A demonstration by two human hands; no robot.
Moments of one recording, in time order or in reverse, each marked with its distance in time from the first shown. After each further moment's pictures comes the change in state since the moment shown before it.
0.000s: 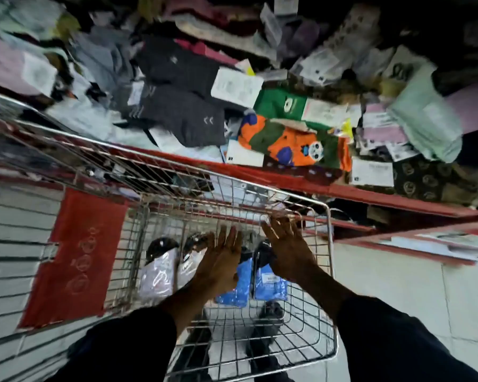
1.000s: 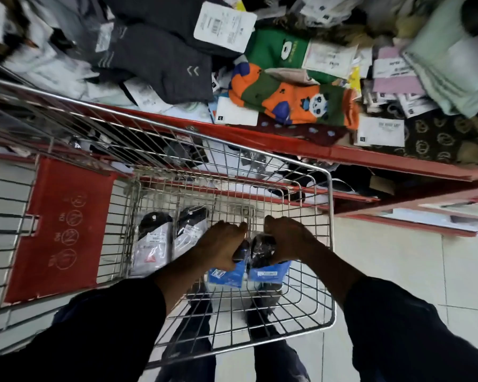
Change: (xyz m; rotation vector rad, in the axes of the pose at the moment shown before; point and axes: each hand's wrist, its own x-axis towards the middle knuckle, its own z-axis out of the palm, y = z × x) left_hand 0.006 0.003 0.000 0.001 -0.008 0.193; right_hand -0.008 0.008 0.013 0.279 -0.159 -0.009
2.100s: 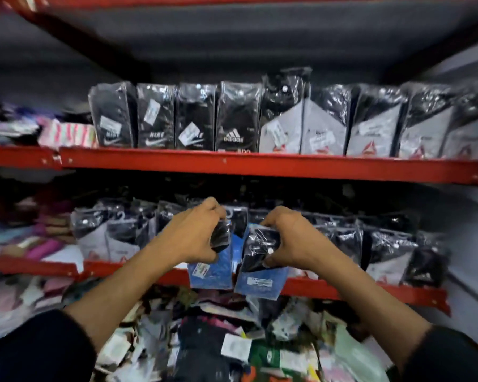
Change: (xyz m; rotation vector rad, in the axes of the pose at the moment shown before) left_hand -0.293 0.062 -0.560 0.478 0.968 -0.076; right_hand -0.296 -0.234 -0.479 -0.256 1.102 -0.217
